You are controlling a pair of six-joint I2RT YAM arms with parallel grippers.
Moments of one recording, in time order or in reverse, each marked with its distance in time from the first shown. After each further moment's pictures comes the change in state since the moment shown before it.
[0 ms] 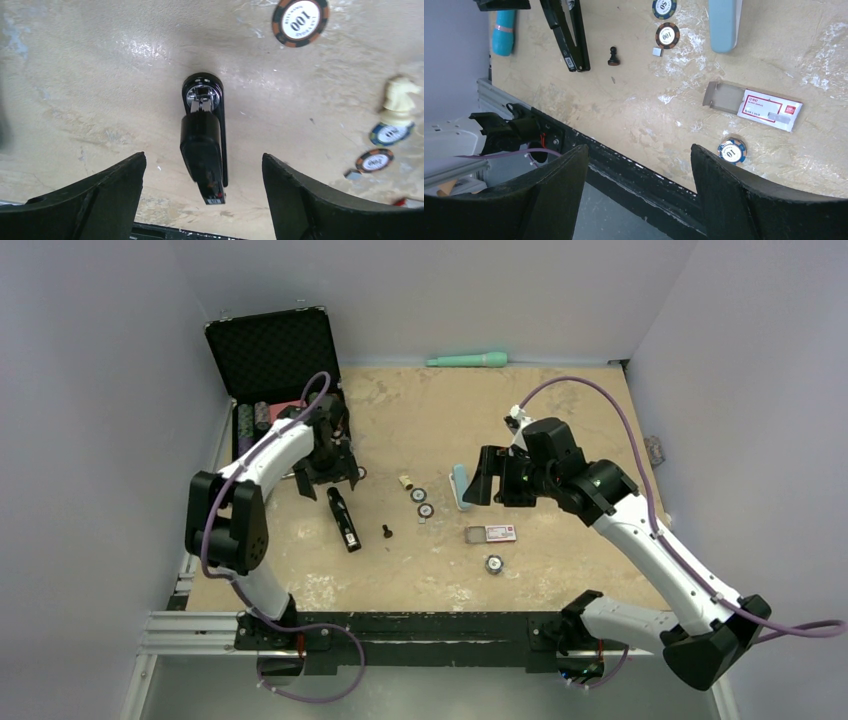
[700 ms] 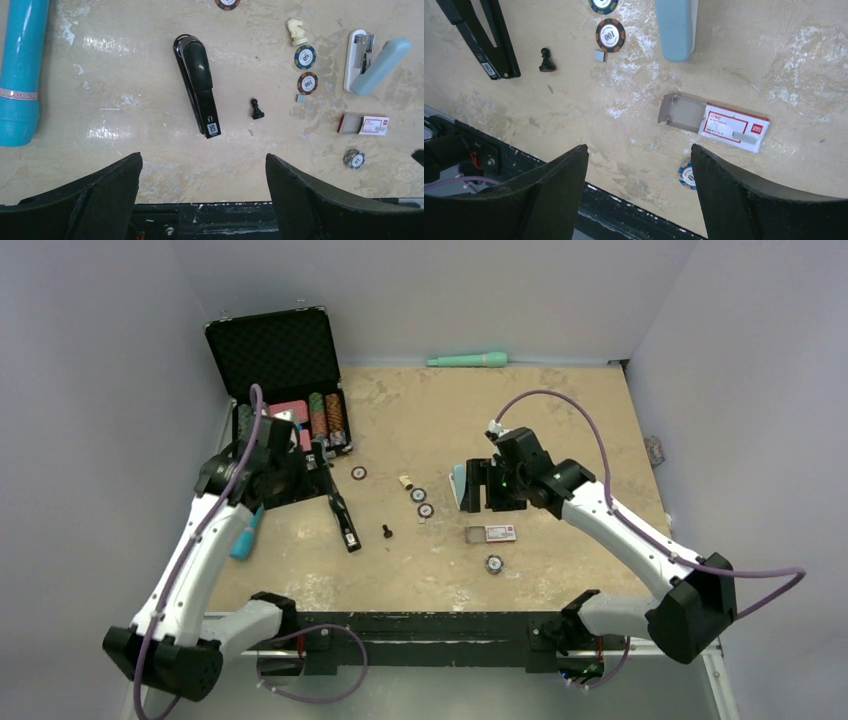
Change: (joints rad) left arm 0.000 -0.627 -0.101 -0.091 0.078 0.092; right arm 0.000 0.124 -0.155 0.140 0.079 -0.085
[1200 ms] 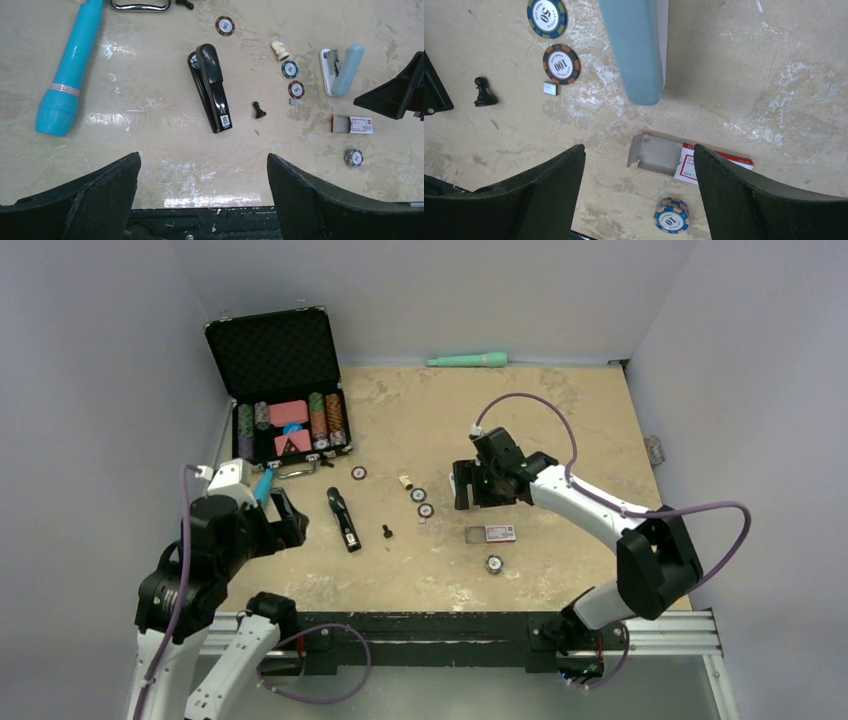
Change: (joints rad) left arm 0.000 -0.556 -0.138 -0.063 -0.046 0.064; right arm 0.001 0.245 0.000 0.129 0.084 -0.069
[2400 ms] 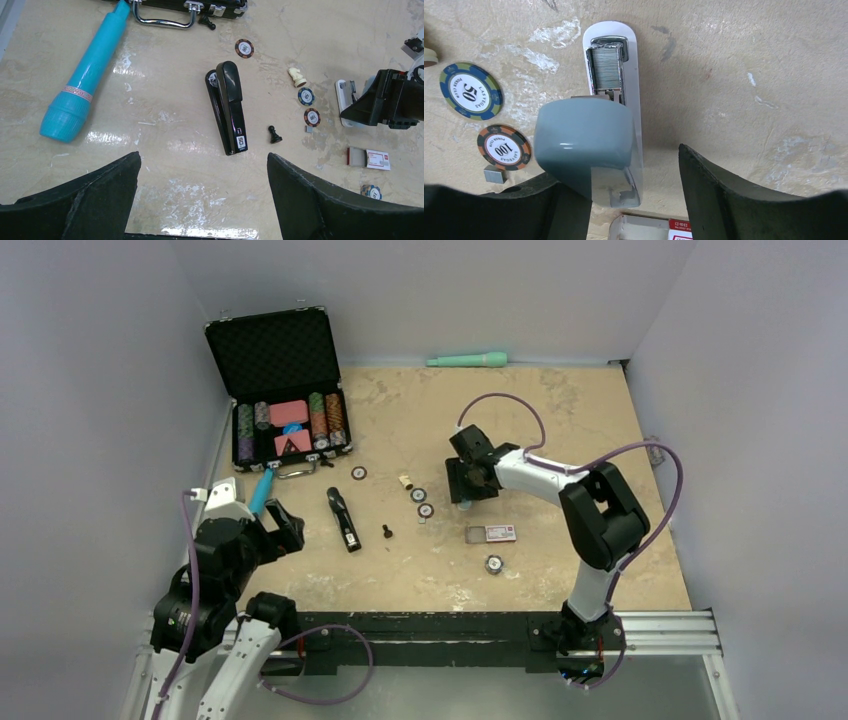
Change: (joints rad) left arm 0.000 -0.238 -0.230 0.121 -0.129 -0.043; right arm 0.006 0.343 0.128 0.112 0.135 -0.026
